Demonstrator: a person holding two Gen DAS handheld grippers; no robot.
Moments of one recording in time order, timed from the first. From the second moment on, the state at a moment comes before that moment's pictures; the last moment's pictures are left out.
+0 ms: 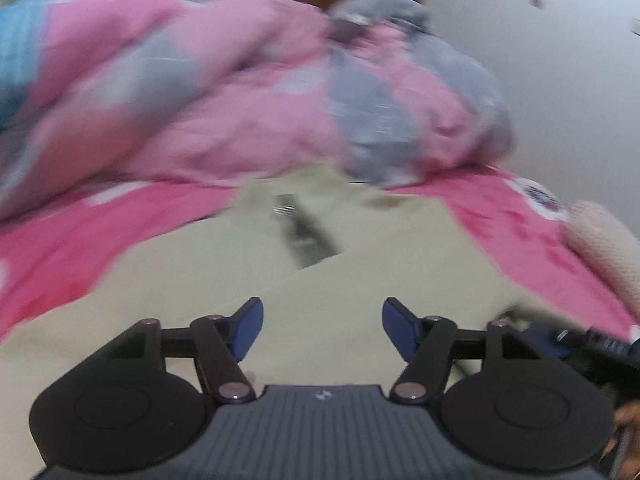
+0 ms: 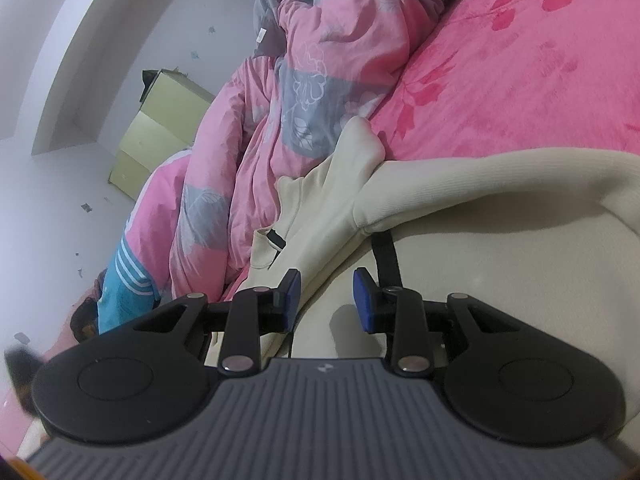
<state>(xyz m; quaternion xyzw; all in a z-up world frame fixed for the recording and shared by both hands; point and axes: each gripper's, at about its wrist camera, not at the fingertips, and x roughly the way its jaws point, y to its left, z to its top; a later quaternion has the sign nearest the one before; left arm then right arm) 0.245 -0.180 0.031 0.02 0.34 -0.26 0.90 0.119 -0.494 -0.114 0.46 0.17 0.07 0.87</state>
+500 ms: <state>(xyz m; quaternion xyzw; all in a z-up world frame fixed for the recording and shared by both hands) 0.420 -0.409 -0.006 0.01 0.43 -0.31 0.85 0.118 -0.516 -0.124 0.55 0.14 0.10 0.82</state>
